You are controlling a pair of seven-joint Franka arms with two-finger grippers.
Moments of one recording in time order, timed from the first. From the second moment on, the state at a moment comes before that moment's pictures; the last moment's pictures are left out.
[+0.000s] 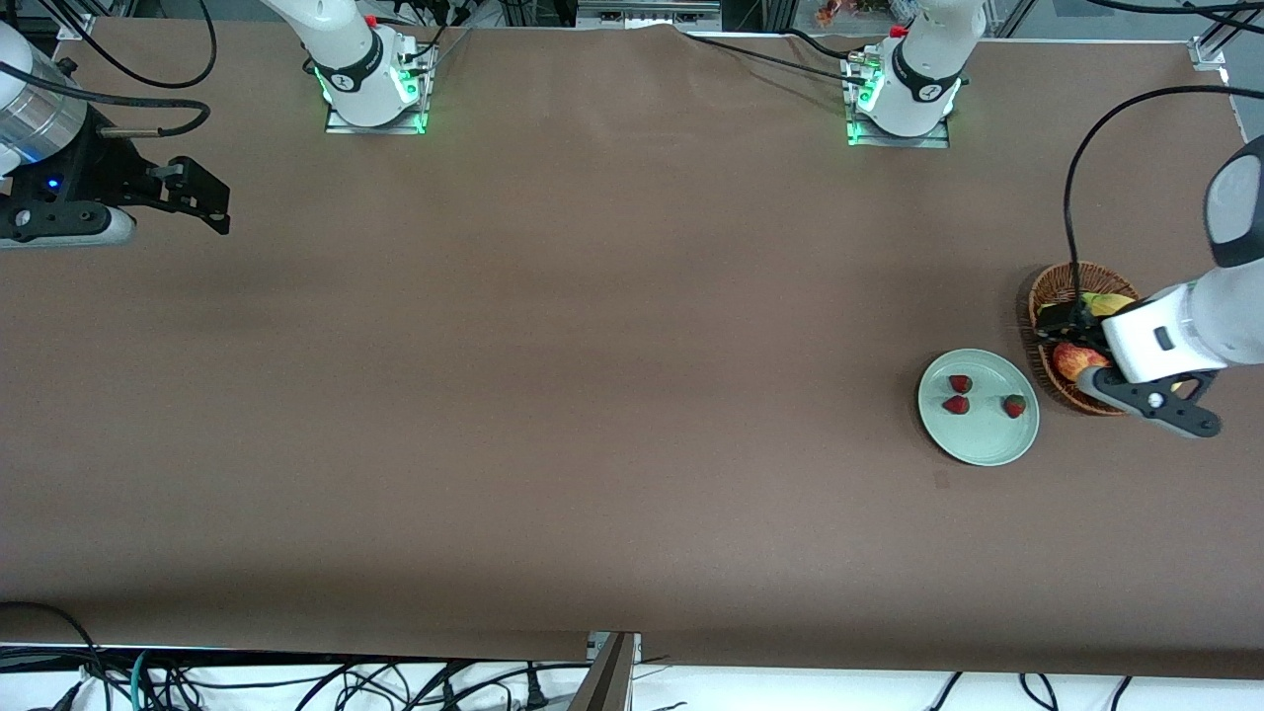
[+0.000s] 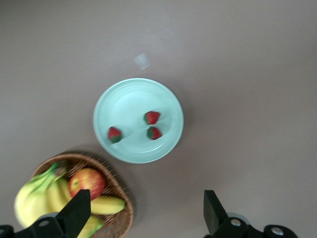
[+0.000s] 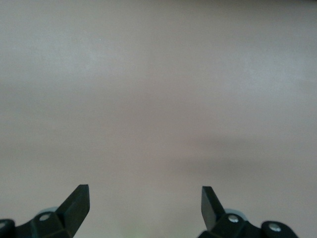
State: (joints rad) left arm 0.53 0.42 -0.64 -1.40 0.27 1.56 0.30; right arm 0.11 0.03 0.03 -1.52 -0.05 1.52 0.06
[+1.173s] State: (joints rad) left arm 0.09 0.19 -0.15 -1.37 0.02 1.42 0.11; right arm 0.09 0.04 0.04 -1.52 -0.05 1.51 0.06
